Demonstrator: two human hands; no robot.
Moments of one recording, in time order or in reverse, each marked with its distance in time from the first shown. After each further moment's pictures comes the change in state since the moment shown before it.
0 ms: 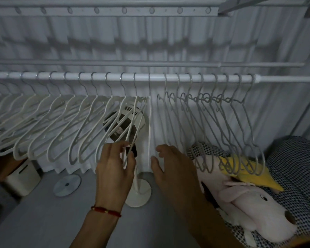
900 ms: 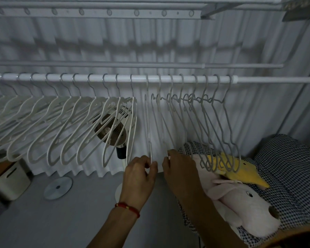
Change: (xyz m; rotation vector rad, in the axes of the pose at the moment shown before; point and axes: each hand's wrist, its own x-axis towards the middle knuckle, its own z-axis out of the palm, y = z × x) left_hand -0.035 0.045 0.078 -0.134 -0.309 -0.066; right_hand -0.002 0.083 0.009 -0.178 0.001 0.095
